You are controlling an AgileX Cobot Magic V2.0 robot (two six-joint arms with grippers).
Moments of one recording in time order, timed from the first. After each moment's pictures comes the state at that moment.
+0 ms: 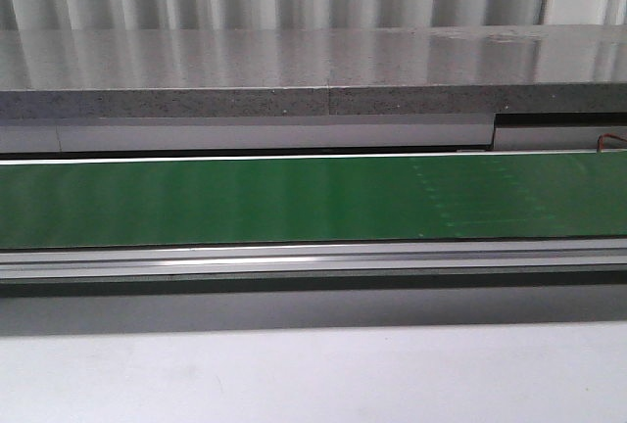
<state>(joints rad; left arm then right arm) 0.25 1.36 -1.03 0.25 0.78 0.02 -0.15 0.51 -0.58 0.17 0.57 -0.20</state>
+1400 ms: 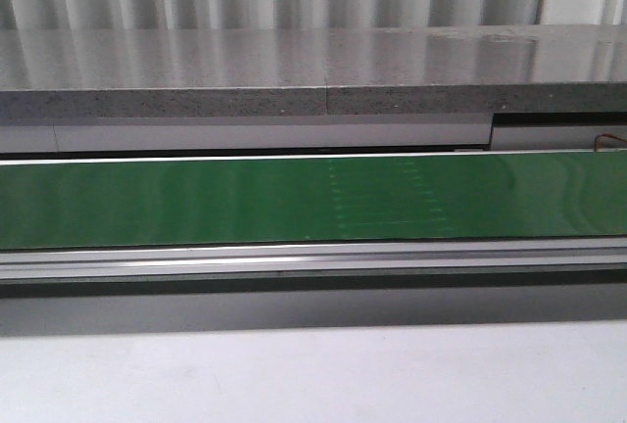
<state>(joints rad) 0.44 1.81 -1.14 -0.02 0.67 0.63 -0.15 0.51 -0.58 0.17 0.58 -0.20</state>
